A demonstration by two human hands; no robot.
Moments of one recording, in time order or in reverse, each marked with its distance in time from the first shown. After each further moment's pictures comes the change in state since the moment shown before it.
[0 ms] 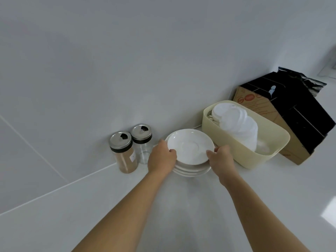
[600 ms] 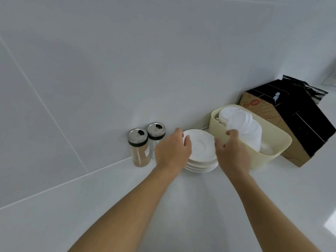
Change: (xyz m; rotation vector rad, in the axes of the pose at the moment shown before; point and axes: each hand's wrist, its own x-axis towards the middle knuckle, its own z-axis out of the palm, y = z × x) left_hand -0.041 0.023 -0.040 0.301 0.229 0.305; right_hand -0.059 -0.038 -0.015 -0.449 0.308 -0.389
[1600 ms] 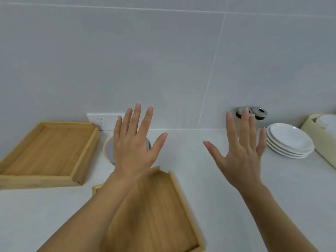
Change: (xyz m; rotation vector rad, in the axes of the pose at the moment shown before) left_hand -0.280 -0.208 -0.253 0.412 0.586 -0.115; right_hand -0.276 -0.142 -0.004 -0.046 0.254 -0.877
